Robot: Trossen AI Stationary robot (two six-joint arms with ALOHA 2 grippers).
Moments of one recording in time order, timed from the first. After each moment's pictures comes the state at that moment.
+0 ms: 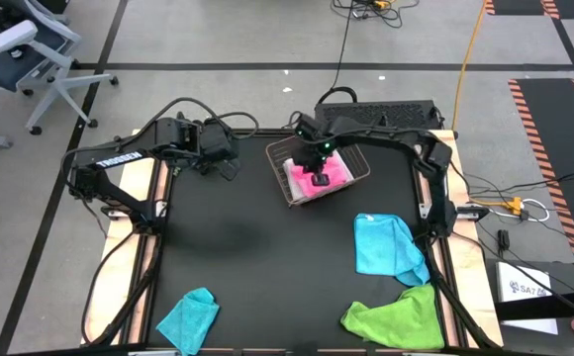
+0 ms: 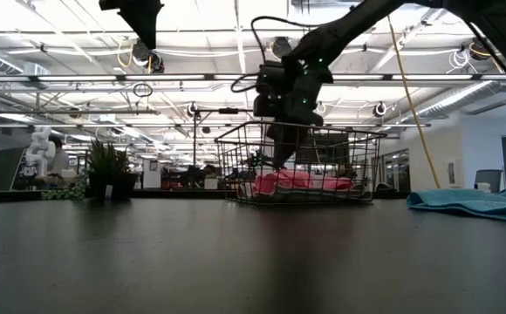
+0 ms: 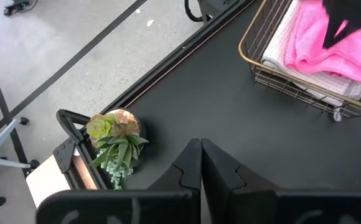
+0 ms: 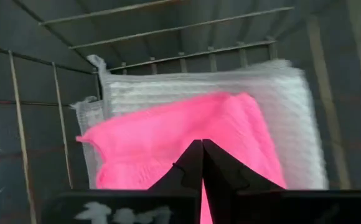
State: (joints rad) left arm 0.17 1.46 1.70 -1.49 -0.54 -0.61; right arm -0.49 2.02 1.56 -0.79 -0.29 -0.66
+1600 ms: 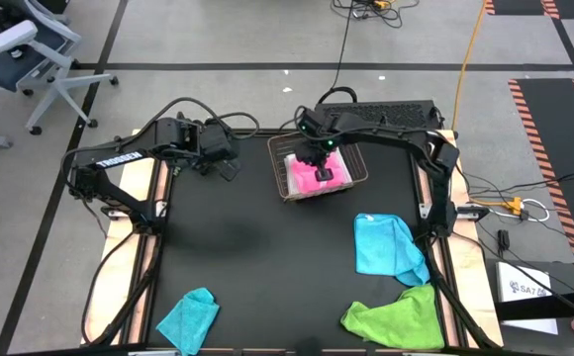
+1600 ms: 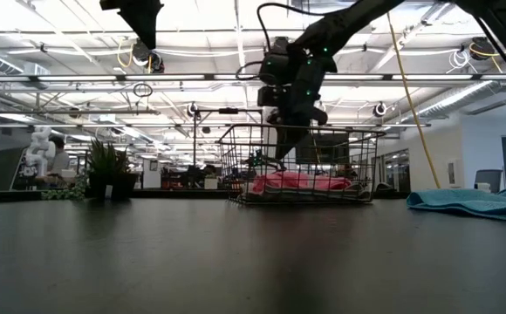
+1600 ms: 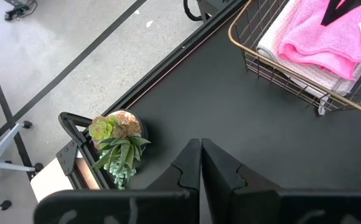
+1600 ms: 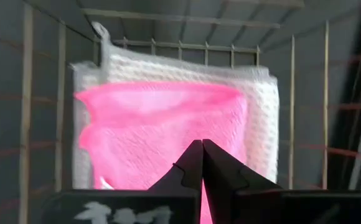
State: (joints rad) left arm 0.17 1.46 1.70 -1.49 -0.54 -0.58; right arm -0.50 1.96 1.56 -0.79 -0.18 -0.75
